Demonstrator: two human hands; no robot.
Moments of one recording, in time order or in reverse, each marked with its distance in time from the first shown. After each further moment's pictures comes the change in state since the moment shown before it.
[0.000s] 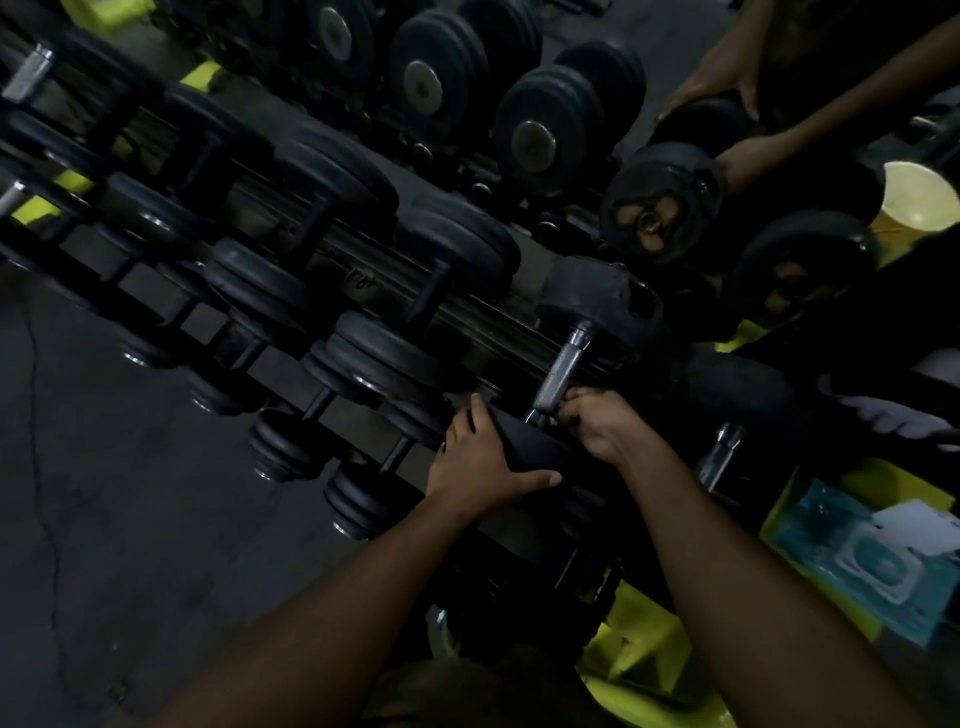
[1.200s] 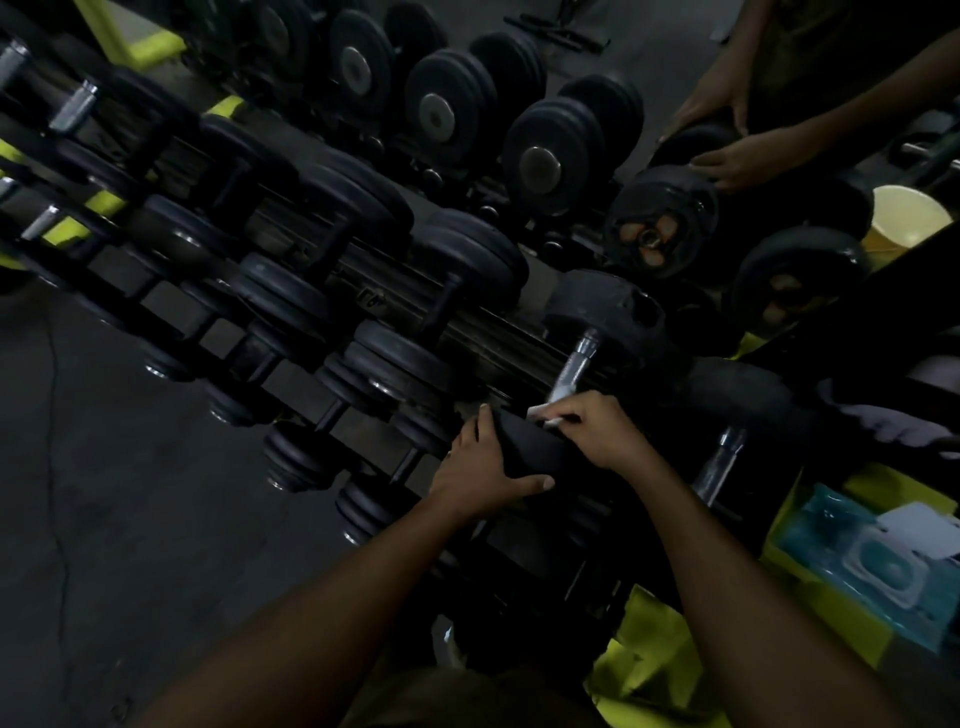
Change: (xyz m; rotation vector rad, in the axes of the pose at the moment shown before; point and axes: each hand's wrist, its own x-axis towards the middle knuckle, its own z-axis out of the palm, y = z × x) left_hand -0.009 -0.012 -0.012 -0.066 -0.075 0.064; right_hand -0.039 -0.002 -0.010 -0.925 -0.151 -0.648
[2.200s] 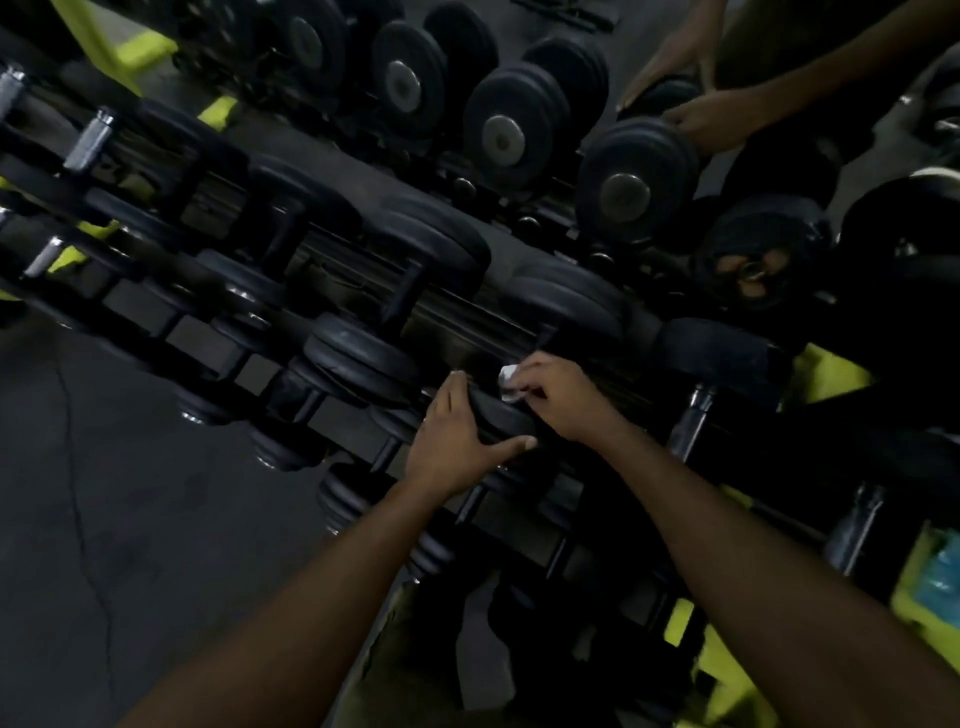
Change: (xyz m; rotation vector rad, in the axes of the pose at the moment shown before) left_hand 0.068 -0.102 -0.169 0.003 0.111 0.079; right_hand 0.153 -0.138 0.072 -0.184 0.023 -0.228
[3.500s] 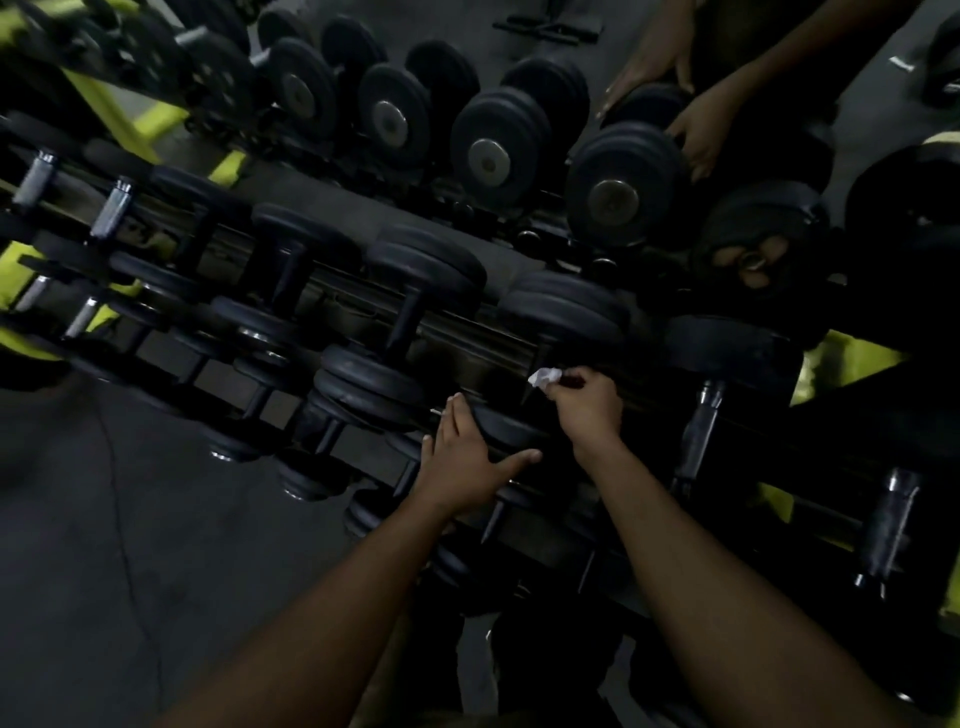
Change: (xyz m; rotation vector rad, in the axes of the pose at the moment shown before) left_hand 0.002 0.005 -0.002 0.127 -0.099 -0.086; right_hand -0.001 -0.002 0.024 0.580 0.512 0.826
